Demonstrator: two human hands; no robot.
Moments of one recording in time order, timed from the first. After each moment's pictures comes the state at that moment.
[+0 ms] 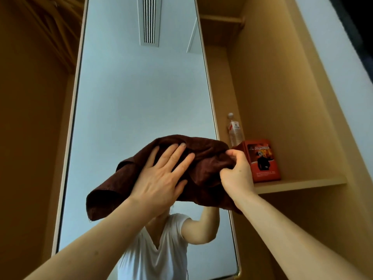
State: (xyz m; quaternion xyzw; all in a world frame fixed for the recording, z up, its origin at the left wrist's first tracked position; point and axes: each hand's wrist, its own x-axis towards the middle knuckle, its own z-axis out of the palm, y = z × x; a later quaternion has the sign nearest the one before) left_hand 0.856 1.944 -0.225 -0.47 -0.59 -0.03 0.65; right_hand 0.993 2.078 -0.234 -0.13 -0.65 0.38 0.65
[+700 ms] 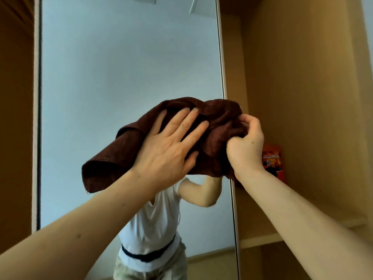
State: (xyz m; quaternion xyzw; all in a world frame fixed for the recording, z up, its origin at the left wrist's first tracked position) left_hand 0.860 1.963 -0.063 -0.50 -0.56 -0.04 0.66; right_hand 0.978 2.083 -0.069 -0.05 -0.57 0.40 0.71
